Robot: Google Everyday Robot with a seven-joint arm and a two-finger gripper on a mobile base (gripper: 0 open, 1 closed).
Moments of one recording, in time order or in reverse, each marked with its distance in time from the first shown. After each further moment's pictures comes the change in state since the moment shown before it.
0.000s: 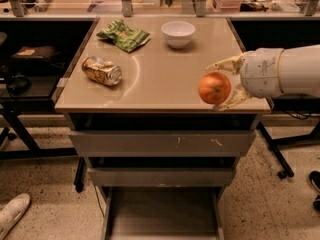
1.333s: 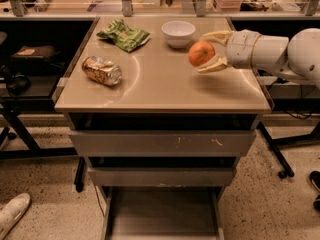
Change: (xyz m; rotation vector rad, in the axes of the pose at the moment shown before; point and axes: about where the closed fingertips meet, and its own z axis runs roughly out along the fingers) arm 0.126 -0.064 0.076 0.281 -0.054 0.489
